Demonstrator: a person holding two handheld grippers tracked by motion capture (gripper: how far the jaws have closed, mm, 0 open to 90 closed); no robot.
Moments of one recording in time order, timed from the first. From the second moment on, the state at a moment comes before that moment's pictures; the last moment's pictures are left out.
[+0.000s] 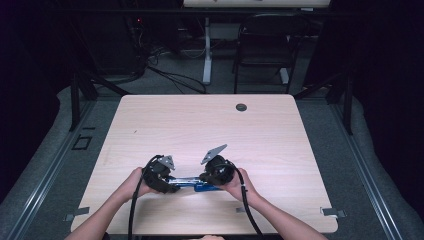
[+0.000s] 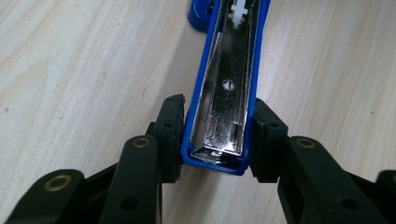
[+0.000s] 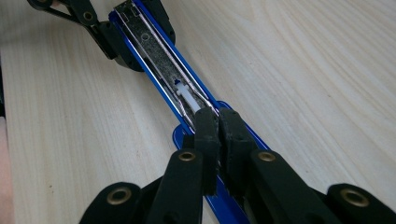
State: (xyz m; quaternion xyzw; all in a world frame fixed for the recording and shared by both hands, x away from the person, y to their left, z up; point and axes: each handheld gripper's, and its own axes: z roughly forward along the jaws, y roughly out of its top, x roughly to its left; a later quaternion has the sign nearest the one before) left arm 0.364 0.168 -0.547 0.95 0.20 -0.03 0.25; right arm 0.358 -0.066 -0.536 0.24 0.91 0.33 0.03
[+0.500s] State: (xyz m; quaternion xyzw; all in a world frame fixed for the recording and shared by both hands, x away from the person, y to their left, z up) left arm 0.363 0.167 -0.544 0.95 0.20 -0.03 0.25; right arm 0.359 -0.057 -0.541 0.23 0.91 0.34 0.03
